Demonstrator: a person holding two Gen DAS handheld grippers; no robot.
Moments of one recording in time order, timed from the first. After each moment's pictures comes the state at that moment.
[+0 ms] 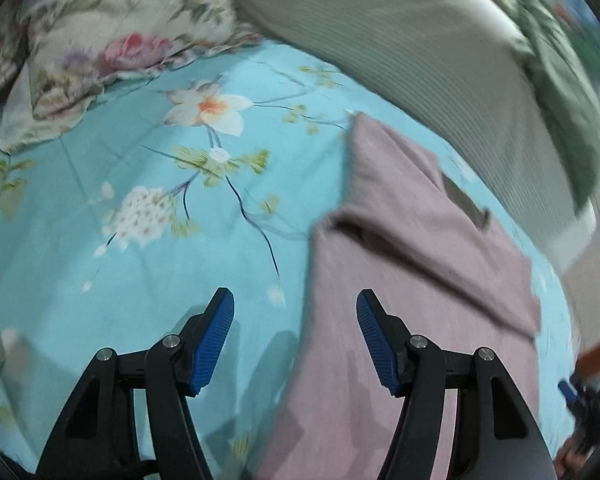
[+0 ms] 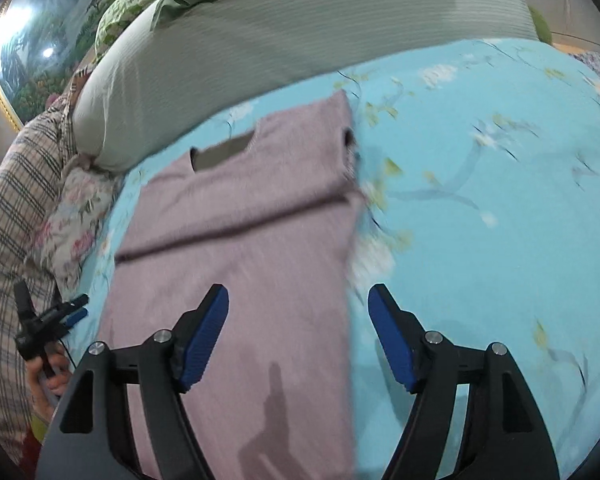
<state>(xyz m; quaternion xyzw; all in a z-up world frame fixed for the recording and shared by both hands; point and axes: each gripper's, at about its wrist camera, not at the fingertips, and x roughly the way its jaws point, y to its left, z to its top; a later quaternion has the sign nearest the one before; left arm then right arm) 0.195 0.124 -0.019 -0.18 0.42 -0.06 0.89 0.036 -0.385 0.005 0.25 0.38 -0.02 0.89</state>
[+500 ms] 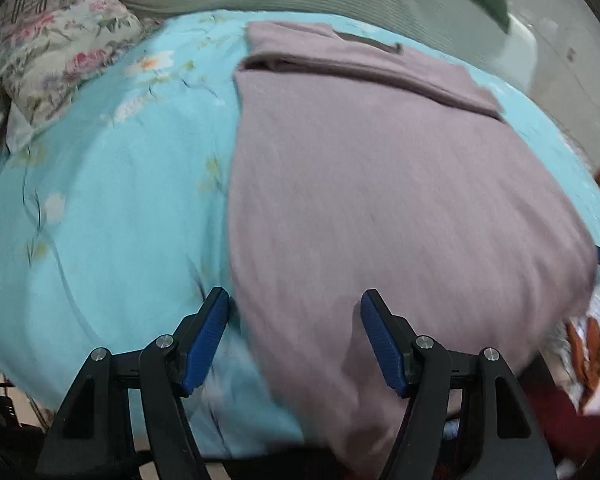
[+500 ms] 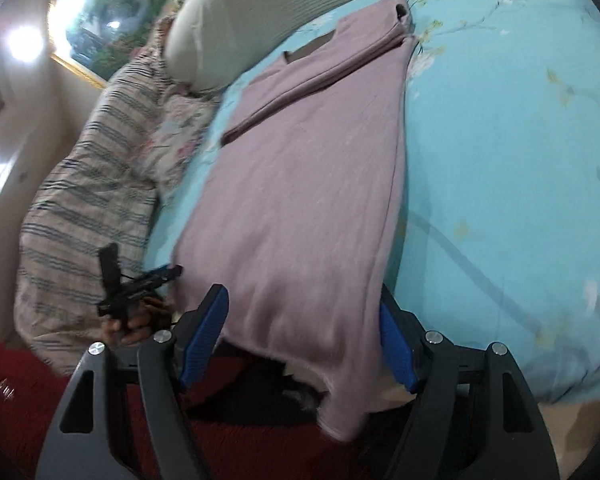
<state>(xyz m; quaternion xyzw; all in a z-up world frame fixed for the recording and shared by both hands) 0.014 0.104 -0.056 0.02 0.47 -0.16 0.87 -0.090 -0.364 -0.044 0.33 0.41 0.21 0.82</state>
